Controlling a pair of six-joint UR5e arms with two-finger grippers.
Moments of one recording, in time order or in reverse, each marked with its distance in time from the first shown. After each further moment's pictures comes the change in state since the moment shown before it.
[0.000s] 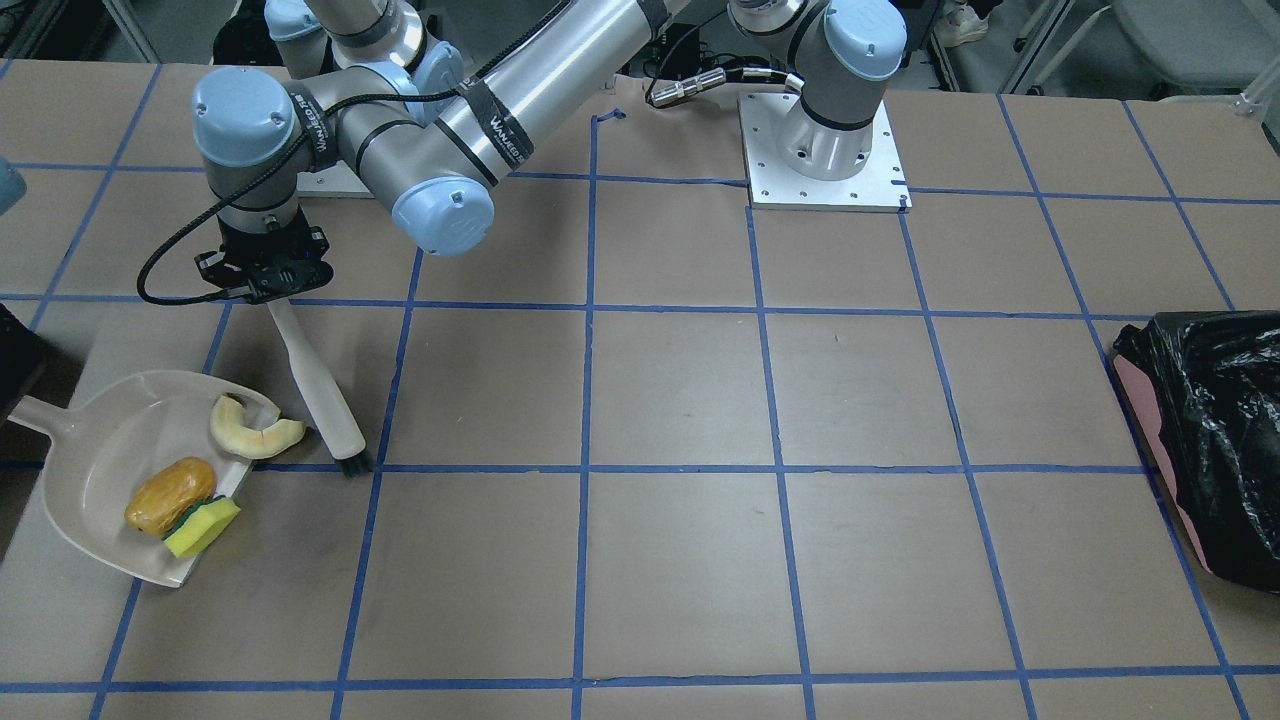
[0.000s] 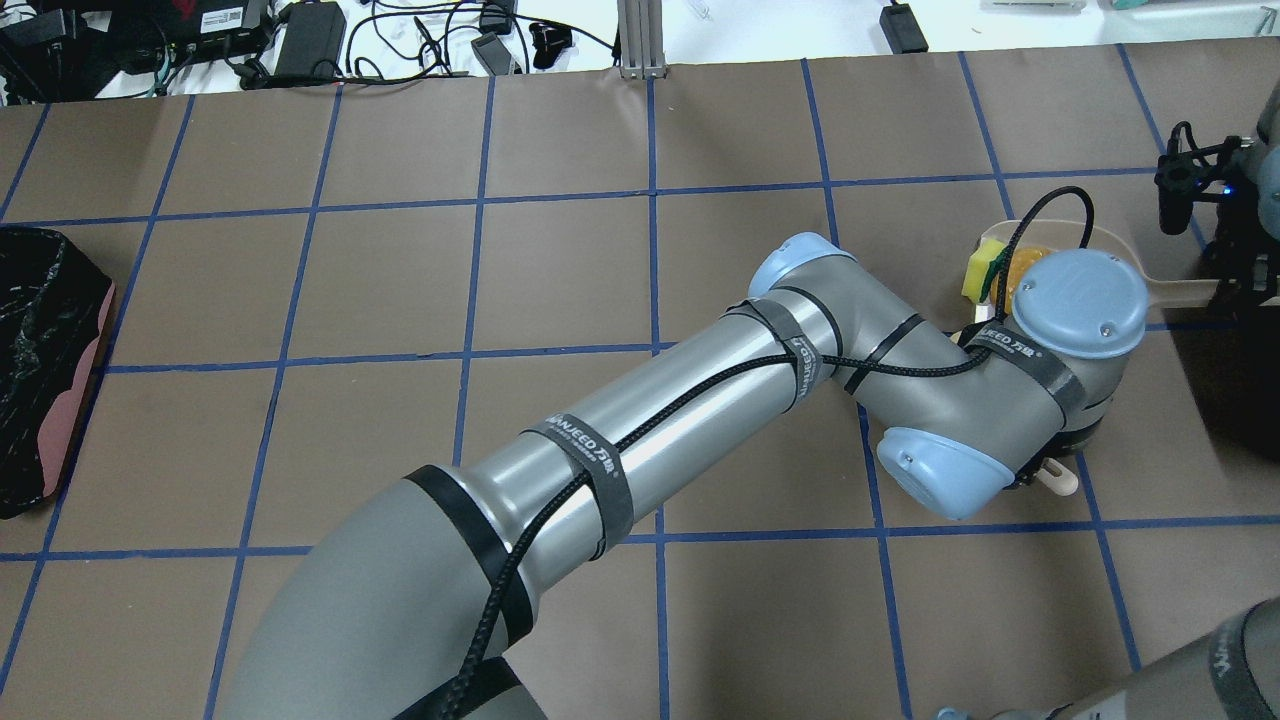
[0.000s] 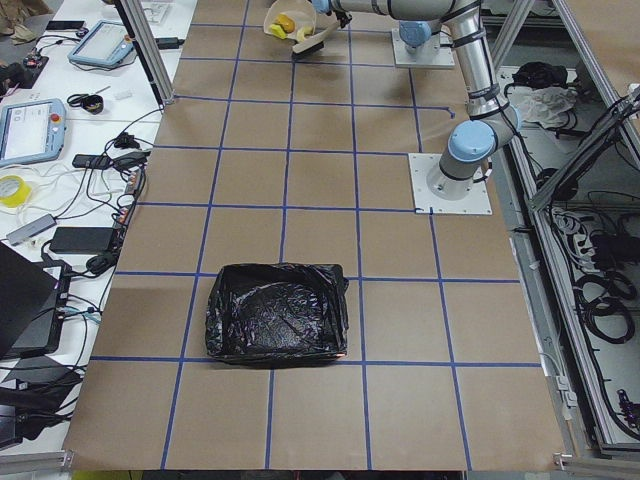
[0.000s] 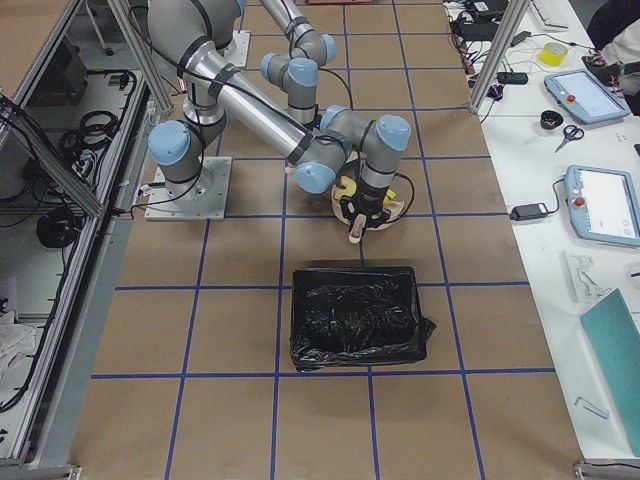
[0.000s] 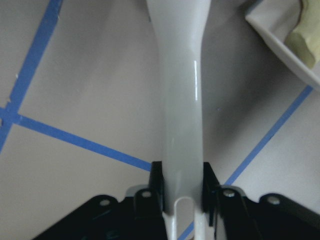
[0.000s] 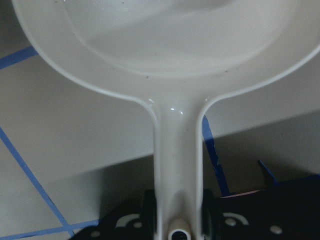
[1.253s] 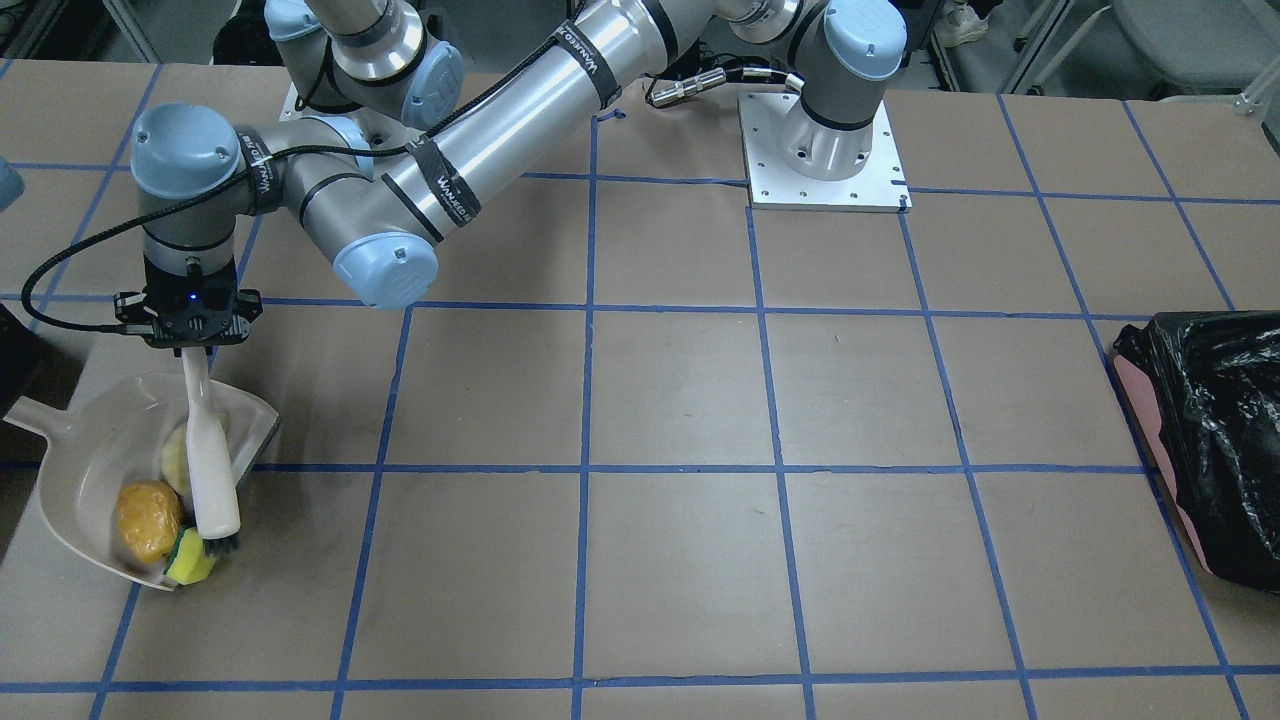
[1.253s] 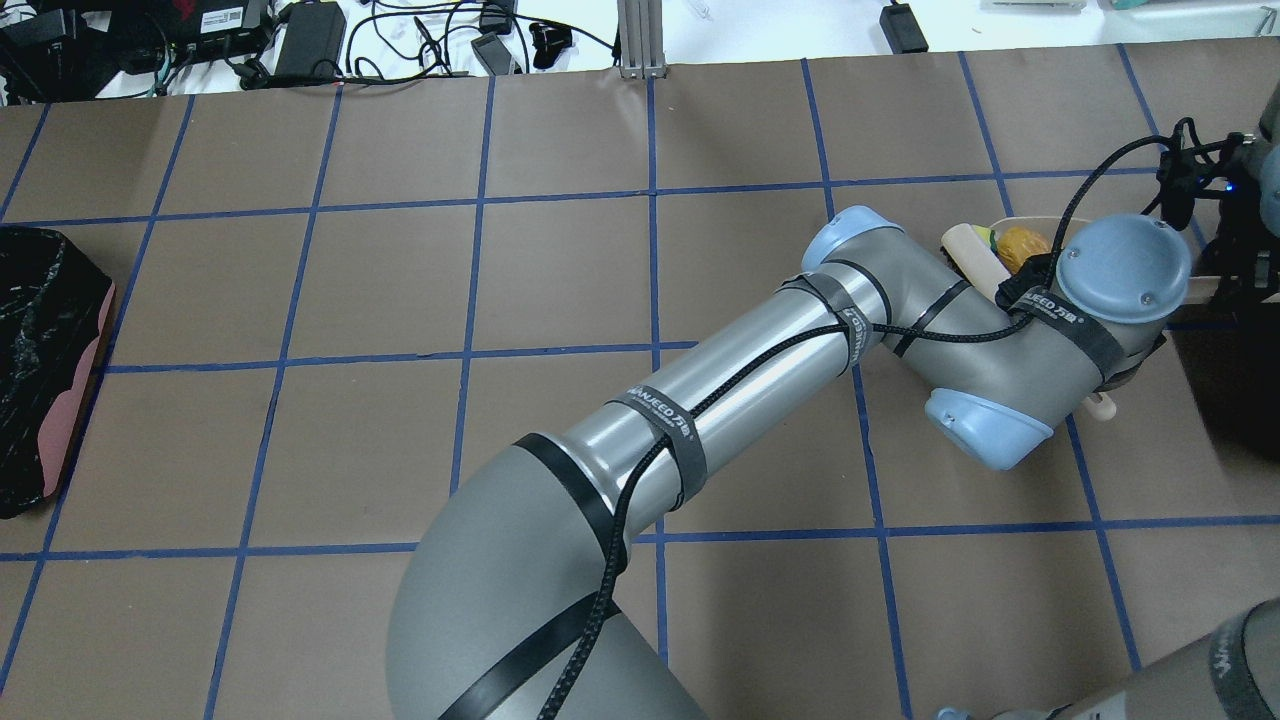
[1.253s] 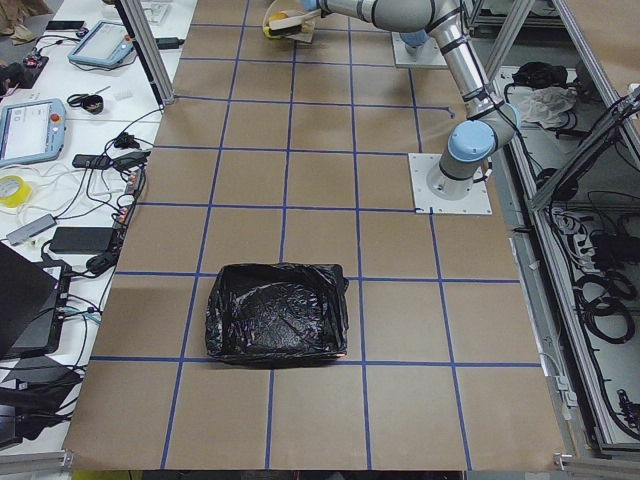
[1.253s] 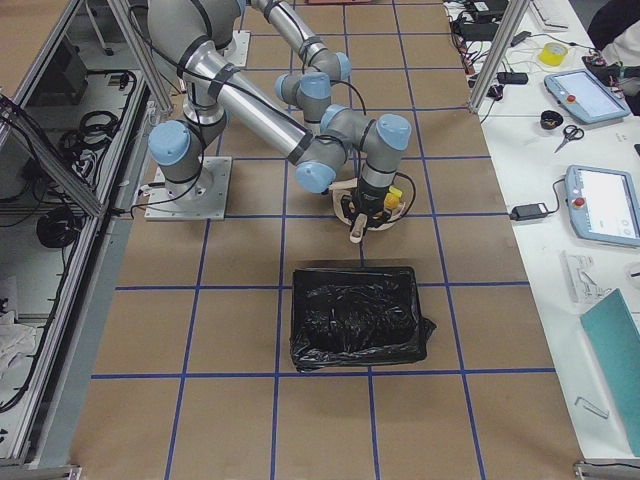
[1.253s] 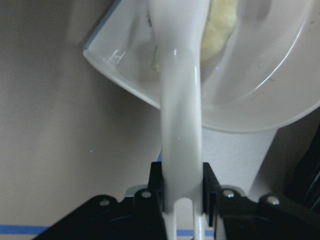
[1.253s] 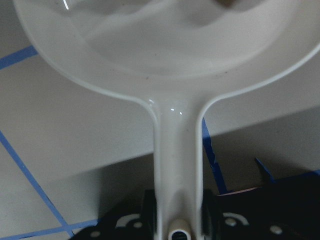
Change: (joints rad) left arm 0.001 -0.183 0.271 0.090 0.084 0.179; right arm 0.000 -0.001 -0.003 -0.001 0.001 0.010
